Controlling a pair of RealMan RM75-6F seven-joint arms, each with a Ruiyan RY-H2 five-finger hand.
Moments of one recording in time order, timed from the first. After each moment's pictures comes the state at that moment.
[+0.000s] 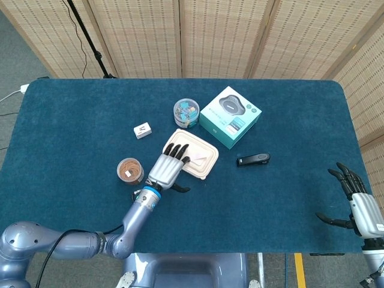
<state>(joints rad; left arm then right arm) -1.01 -1.80 -0.22 -1.49 0.74 1.06 0.75 0.12 -1.05 0.05 -1.58 -1.56 1.46 0.46</state>
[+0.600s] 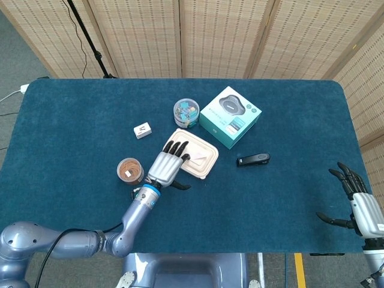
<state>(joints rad) -1.00 -1.78 -0.25 -1.50 0.76 1.06 0.70 0.12 -1.05 0.05 -1.58 -1.56 1.46 0.47</state>
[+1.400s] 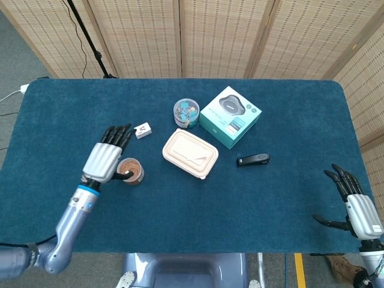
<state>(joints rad) -0.70 -1.33 -0.12 -1.80 1.09 1.26 0.40 0.12 -1.05 0.04 -1.59 -1.59 1.47 0.40</state>
